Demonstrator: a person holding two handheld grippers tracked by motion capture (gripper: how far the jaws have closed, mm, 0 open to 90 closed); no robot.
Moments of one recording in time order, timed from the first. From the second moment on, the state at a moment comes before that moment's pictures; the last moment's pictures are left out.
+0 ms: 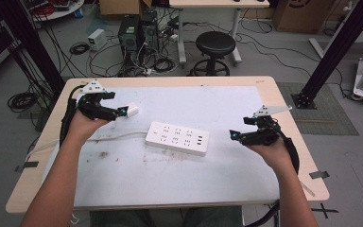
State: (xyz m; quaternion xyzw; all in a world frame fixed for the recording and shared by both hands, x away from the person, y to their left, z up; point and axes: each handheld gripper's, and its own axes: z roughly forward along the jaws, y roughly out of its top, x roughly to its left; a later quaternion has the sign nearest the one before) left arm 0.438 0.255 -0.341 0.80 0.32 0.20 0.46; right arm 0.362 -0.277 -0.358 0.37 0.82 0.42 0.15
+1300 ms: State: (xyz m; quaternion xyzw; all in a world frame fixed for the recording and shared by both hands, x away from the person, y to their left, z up) left arm 0.526 0.250 -0.434 0.84 0.37 0.15 0.37; right arm 0.360 -0.272 -0.363 0.38 0.82 0.41 0.14
